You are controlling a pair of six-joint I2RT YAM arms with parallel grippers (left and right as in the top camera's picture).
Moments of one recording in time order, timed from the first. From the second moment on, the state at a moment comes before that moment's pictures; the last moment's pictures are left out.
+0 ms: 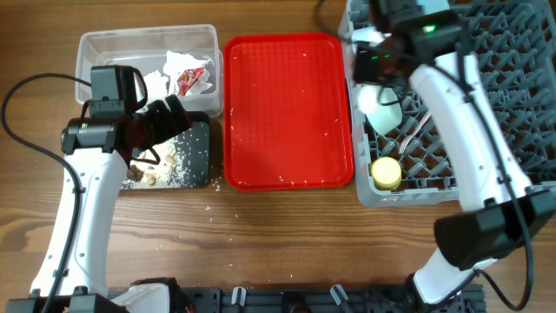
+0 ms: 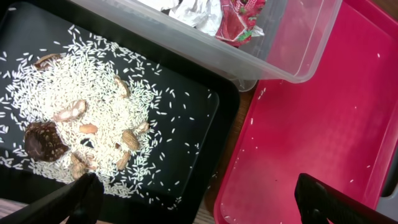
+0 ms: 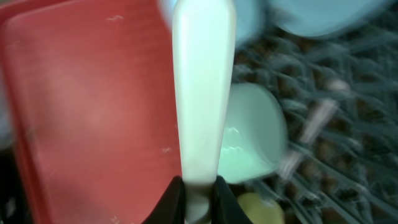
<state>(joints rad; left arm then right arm) 0.04 1.39 1.16 -0.86 0.10 -0.45 0.24 1.85 1.95 -1.32 0.12 0.43</state>
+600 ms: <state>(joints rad) 0.04 1.39 1.16 -0.86 0.10 -0.45 -0.06 1.85 1.54 -1.07 0.11 0.64</state>
